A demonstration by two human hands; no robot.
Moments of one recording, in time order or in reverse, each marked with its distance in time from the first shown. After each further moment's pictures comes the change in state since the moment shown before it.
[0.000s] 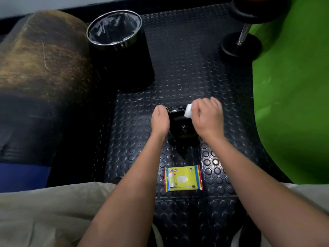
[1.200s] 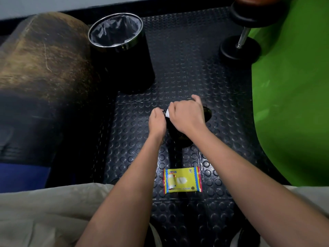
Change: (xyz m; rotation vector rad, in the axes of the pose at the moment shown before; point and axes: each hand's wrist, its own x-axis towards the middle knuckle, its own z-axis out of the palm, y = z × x) left_hand 0.006 -0.002 -0.006 -0.037 0.039 -0.044; right_hand 0.028 -0.065 0.005 -0.369 -0.291 -0.111
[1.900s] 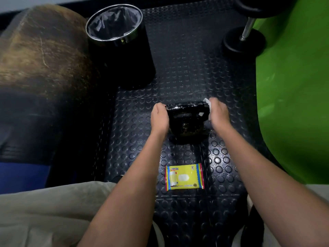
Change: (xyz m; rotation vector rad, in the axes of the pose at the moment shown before) left_hand -0.003 0.001 0.003 0.001 -0.015 0.017; right_hand -0.021 0.076 0.011 1.071 -0.156 0.814
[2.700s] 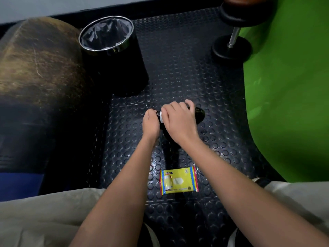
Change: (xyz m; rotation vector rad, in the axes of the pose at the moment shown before) left_hand 0.007 -0.002 -0.003 0.022 0.019 -0.007; right_hand -0.040 -0.013 0.062 -0.878 0.226 -0.886
